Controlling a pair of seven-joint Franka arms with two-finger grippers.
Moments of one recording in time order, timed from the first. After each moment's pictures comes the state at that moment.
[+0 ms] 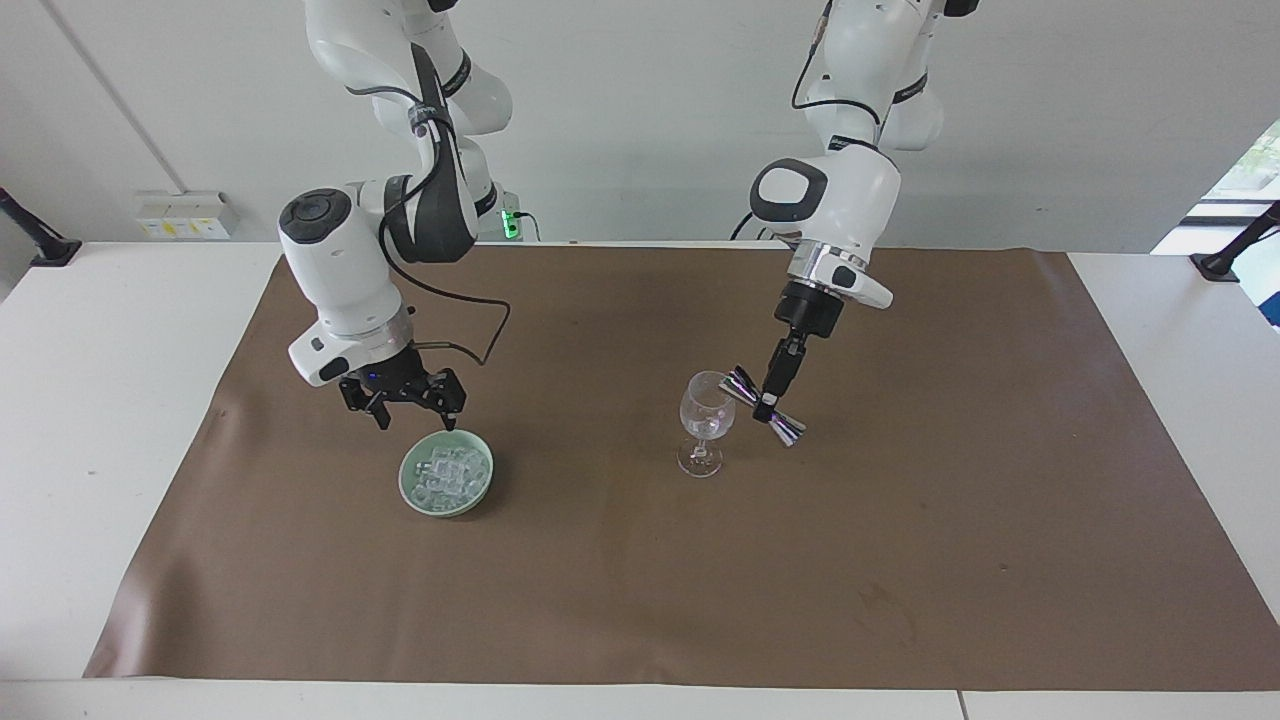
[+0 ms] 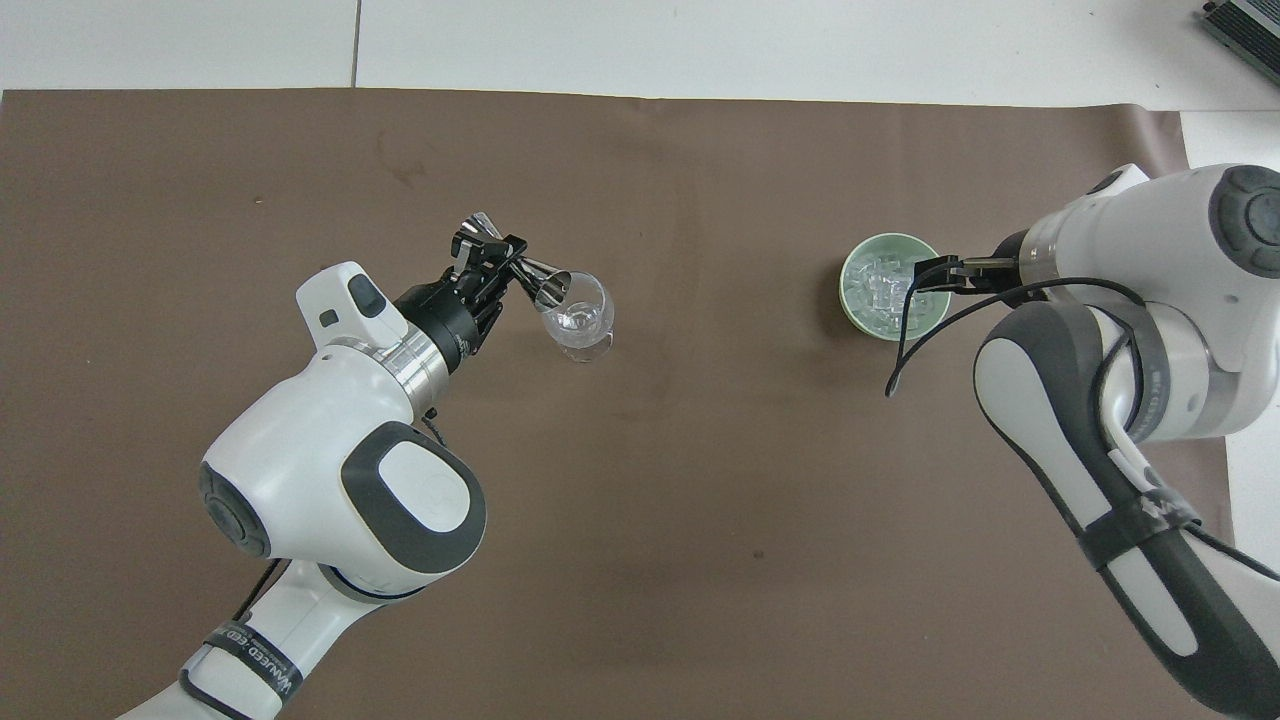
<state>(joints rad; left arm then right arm) -0.47 0.12 -0.14 -2.11 -1.18 3.18 -0.51 0.04 0.20 0.05 -1.89 0.03 2.25 0.14</state>
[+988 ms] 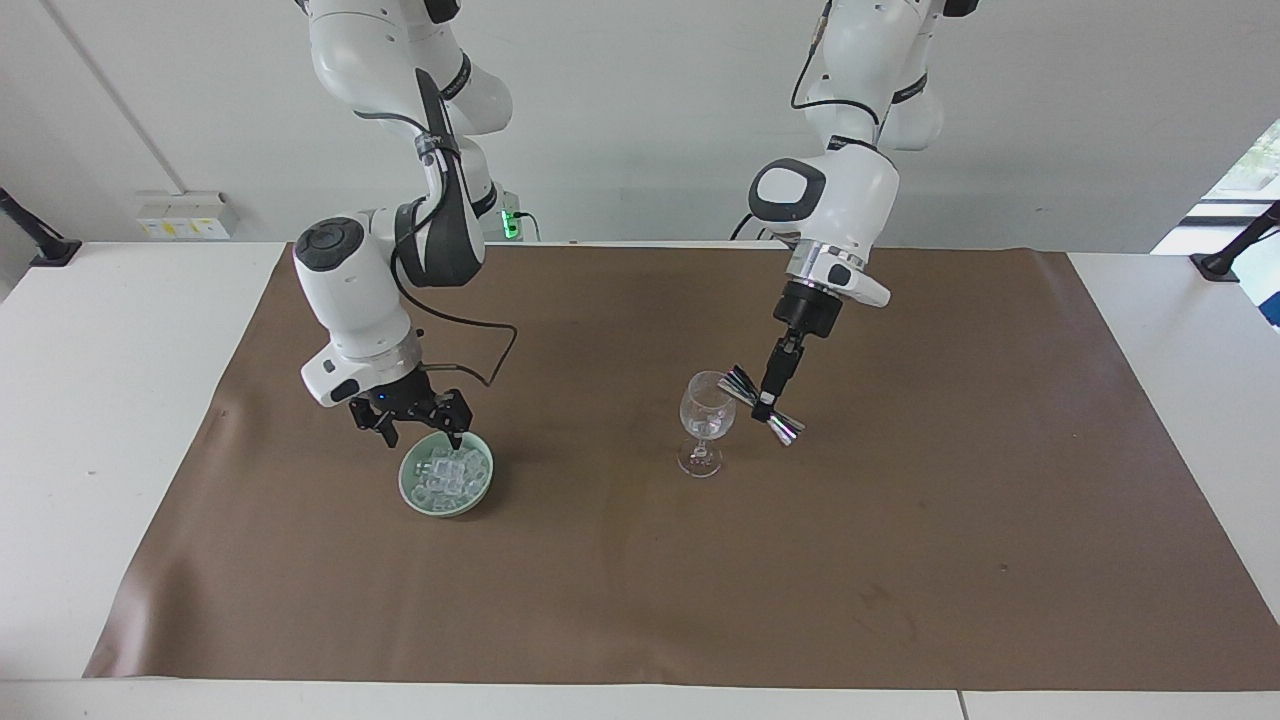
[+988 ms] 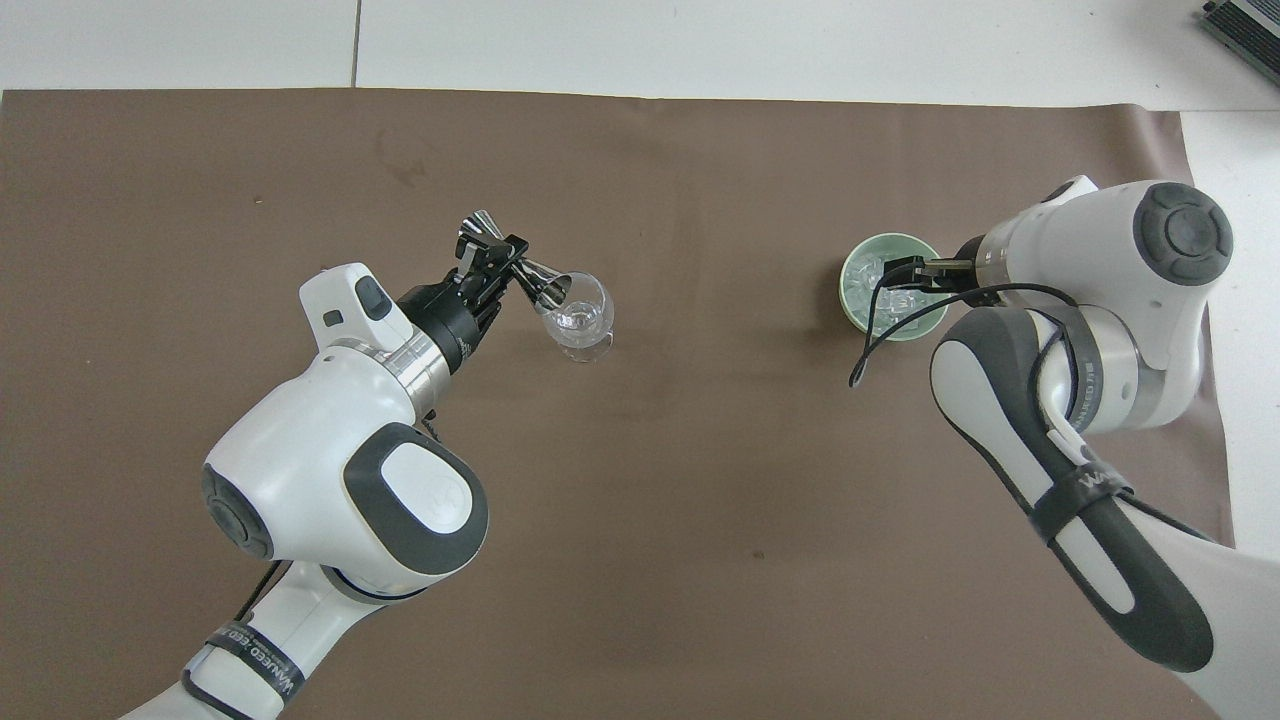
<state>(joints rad) -0.47 0.12 -0.15 -2.11 -1.18 3.18 -0.44 0.04 0.28 0.05 -1.91 0.03 2.36 0.14</state>
